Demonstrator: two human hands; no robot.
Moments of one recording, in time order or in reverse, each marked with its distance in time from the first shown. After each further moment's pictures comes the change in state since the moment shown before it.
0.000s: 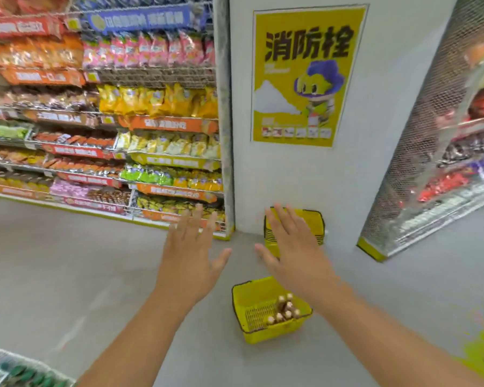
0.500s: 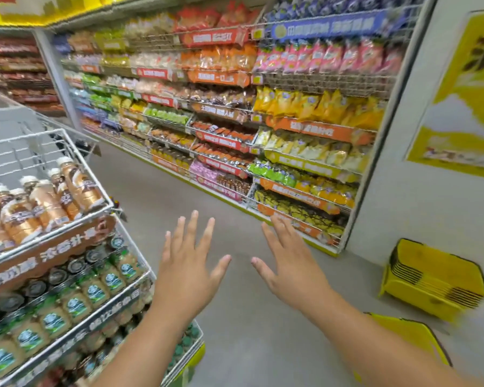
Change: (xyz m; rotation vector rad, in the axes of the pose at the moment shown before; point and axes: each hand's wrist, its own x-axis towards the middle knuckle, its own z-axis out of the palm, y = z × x) left_hand -0.186 -0.370 -0.139 0.182 0.066 -0.463; right_hand 0.064 -0.424 0.107 0.183 -0.219 -0.406
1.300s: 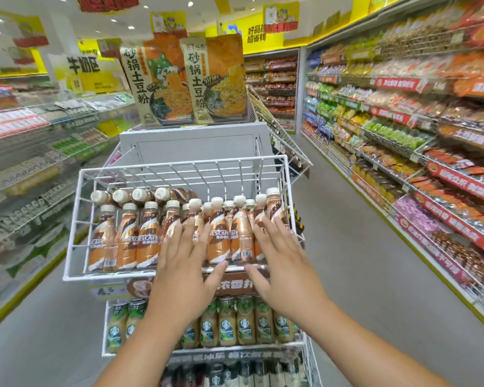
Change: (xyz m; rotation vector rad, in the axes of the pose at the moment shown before) left_hand 0.037 -0.286 -0.054 0.316 0.180 -0.762; right_hand 0.303 -0.280 0.132 0.377 -0.099 -0.835
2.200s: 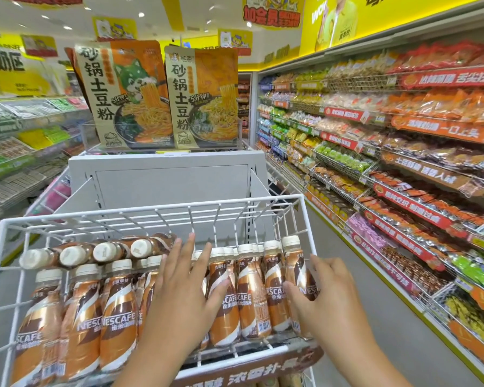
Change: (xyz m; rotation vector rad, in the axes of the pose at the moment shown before) left_hand 0.122 -0.062 0.047 -0.150 -0.021 0.121; right_hand 0.073 0.004 0.005 0.027 0.274 0.548
